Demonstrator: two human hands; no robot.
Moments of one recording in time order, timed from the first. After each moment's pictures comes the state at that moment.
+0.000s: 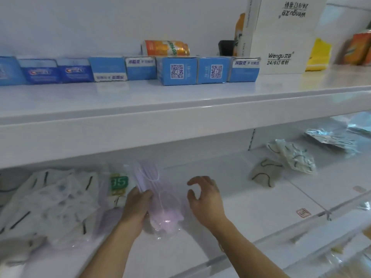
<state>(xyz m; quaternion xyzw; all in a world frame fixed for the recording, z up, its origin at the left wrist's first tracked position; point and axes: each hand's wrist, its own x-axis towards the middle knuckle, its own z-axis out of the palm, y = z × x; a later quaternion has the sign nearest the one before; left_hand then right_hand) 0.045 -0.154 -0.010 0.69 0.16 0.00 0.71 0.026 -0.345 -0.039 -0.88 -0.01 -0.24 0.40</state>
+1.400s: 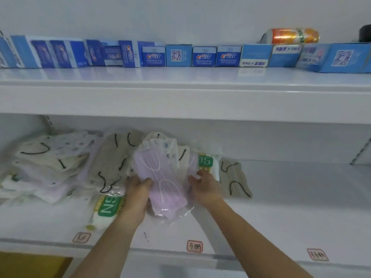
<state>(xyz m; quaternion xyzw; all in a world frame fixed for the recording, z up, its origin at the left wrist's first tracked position) -0.037 0.050 -0.009 0.66 0.23 0.17 0.69 0.030 -0.124 -0.015 -0.88 0.01 0.09 0.47</state>
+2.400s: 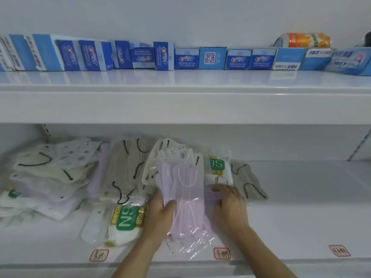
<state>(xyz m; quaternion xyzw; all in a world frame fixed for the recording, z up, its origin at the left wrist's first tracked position) -0.057 0.064 -0.039 0.76 0.13 0.10 0.63 -0.009 -0.128 -0.059 -0.93 -0.07 -0.18 0.33</state>
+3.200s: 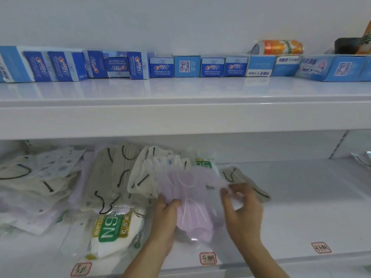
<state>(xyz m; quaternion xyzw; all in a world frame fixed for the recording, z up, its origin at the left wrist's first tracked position) -0.043 0.008 -0.025 0.61 0.20 0.04 0.76 -0.042 -0.168 -0.016 -0.78 -0.01 -0.32 0.54</state>
